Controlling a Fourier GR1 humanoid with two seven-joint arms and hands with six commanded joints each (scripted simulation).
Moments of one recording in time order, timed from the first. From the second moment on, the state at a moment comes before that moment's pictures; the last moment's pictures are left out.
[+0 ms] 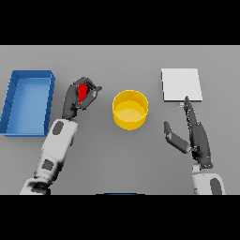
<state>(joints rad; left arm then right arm) -0.62 -0.02 0.11 -0.69 -0.21 0.22 -0.41 0.12 -0.06 0.11 -1.72 0.22 -0.03 -0.12</state>
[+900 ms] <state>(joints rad) -0.70 0.14 -0.16 -0.90 -0.46 0.16 -0.18 0.13 -0.06 0.13 -1.72 0.28 -0.06 -0.16</state>
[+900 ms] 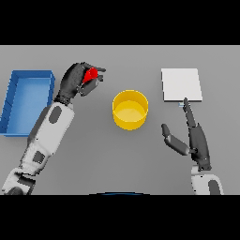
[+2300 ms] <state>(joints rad) -1.16 0.22 -0.88 -0.73 -1.16 -0.31 -0.04 0.12 -0.06 0.14 -1.69 0.26 -0.03 -0.16</state>
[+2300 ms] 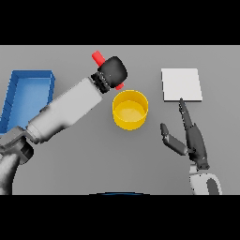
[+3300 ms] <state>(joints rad) -1.33 0.12 -1.14 -0.63 -1.43 -0.34 -0.15 0.11 -0.05 0.14 -1.71 0.29 -0.06 -0.16</state>
